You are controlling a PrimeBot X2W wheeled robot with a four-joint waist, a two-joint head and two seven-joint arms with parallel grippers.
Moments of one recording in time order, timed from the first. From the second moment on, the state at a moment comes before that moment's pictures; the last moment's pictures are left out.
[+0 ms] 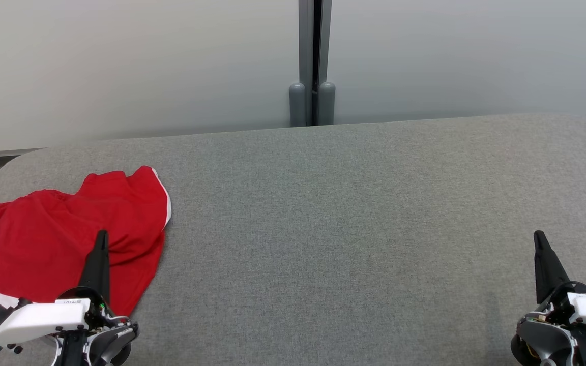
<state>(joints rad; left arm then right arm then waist) -0.11 0.05 0.11 0.25 -1.61 -0.13 0.11 -0.10 -0.05 -0.12 0.25 1.62 0.13 0.11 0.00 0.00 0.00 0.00</state>
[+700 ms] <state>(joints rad) -0.06 0.03 0.11 0.29 -1.61 -0.13 0.11 -0.06 -0.04 -0.11 0.29 1.62 0.13 0.11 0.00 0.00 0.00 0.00</state>
